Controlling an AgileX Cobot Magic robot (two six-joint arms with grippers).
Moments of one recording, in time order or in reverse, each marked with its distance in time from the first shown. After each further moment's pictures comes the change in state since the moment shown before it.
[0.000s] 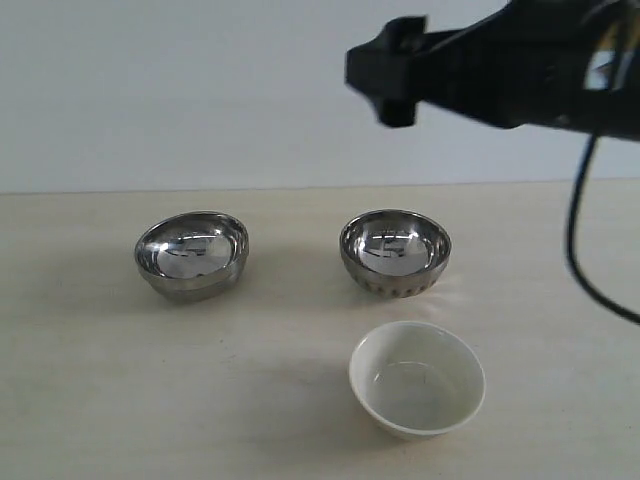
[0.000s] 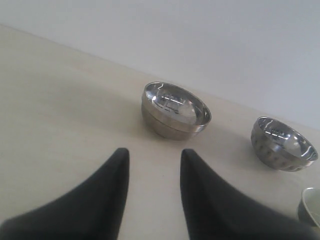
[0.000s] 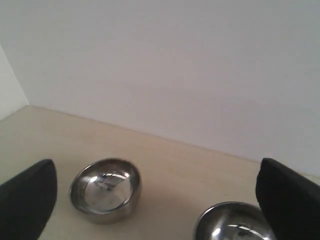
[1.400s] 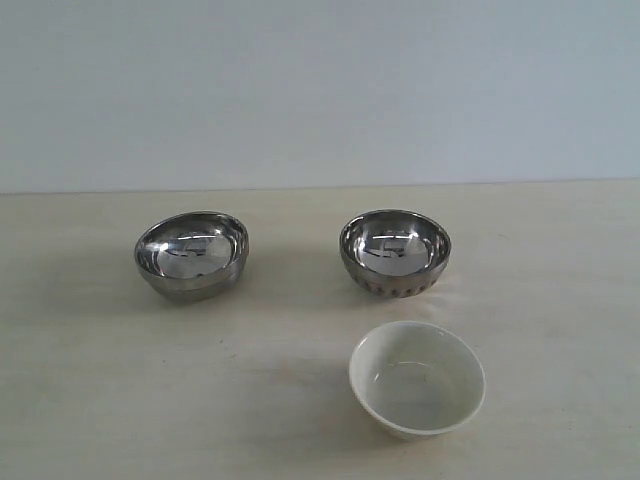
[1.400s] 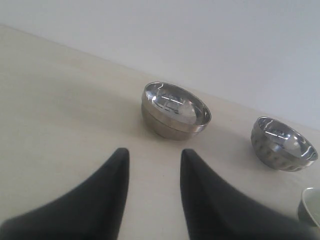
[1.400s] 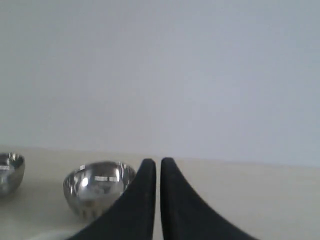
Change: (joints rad) left arm 0.000 0.000 0.000 0.000 0.000 0.000; right arm -0.364 -1.219 0.895 0.257 0.028 -0.383
